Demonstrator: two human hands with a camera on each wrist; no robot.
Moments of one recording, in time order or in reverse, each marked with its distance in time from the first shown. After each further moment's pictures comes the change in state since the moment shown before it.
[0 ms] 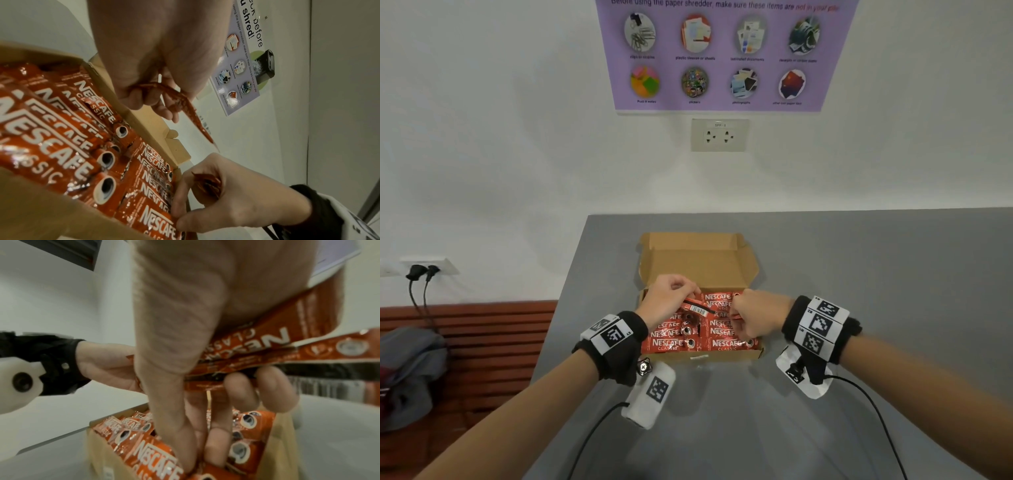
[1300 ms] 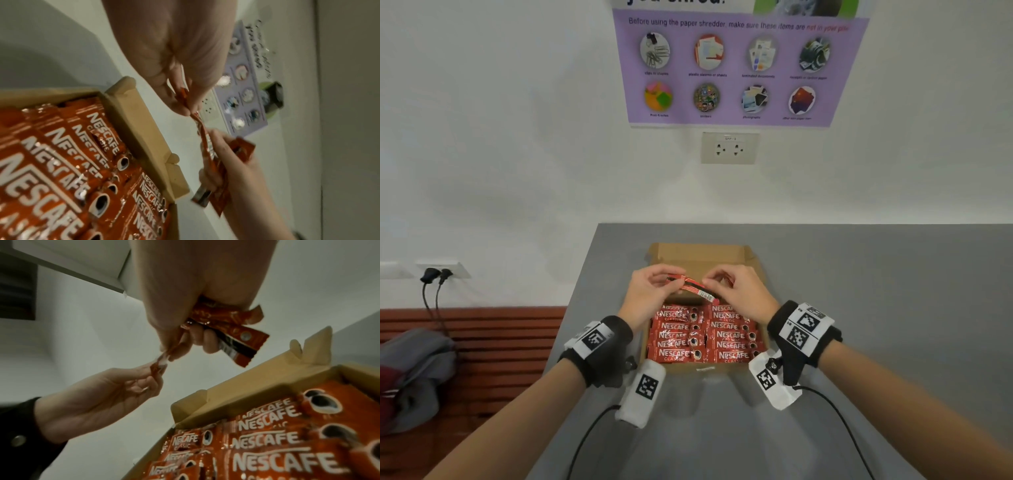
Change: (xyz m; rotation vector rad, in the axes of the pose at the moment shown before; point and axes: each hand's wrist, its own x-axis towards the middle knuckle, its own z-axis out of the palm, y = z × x) left_hand -0.003 0.004 -0.033 -0.148 0.215 0.165; right_hand 0.023 -0.025 -0.018 0.641 0.627 -0.053
